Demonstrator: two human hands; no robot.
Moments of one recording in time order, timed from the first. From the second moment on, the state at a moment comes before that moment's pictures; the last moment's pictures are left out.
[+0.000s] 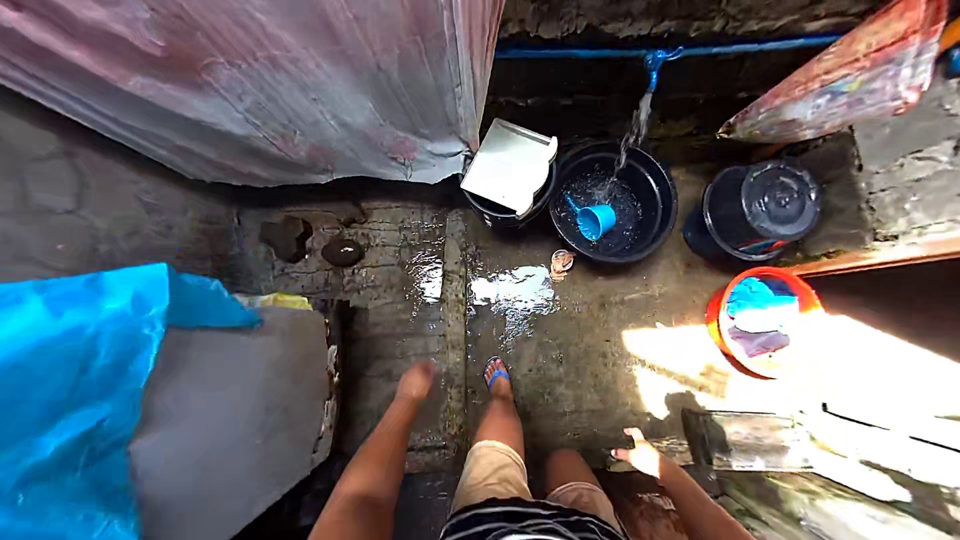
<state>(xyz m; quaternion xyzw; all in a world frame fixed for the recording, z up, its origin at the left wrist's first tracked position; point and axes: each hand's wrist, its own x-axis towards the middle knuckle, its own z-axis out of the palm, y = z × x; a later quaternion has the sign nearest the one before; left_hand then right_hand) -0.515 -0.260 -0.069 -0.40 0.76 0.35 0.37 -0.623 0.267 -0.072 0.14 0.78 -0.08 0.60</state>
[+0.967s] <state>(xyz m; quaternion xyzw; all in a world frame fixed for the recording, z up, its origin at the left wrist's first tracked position) -0.938 -0.247 -0.233 -0.26 0.92 0.27 -0.12 -1.043 -0.010 -0.561 -0.17 0.91 -0.07 0.37</state>
